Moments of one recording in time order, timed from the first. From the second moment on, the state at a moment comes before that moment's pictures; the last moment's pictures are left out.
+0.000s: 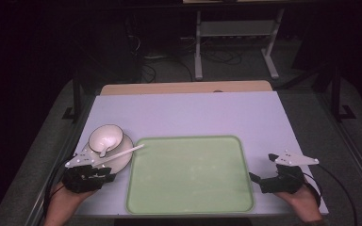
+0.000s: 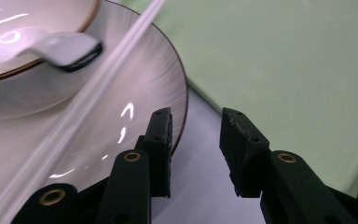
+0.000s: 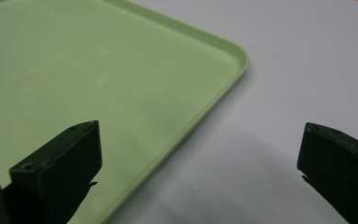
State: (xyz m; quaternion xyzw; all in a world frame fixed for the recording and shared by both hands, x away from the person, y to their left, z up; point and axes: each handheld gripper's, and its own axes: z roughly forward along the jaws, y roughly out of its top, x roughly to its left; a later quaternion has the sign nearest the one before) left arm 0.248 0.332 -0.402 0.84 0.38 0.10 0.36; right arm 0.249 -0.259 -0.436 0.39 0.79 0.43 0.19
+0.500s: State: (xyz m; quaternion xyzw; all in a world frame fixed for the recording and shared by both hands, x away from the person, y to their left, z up) left arm 0.263 0.375 -0.394 0.84 0.38 0.14 0.37; right arm 0.253 -0.254 -0.436 0.39 0.79 0.43 0.18
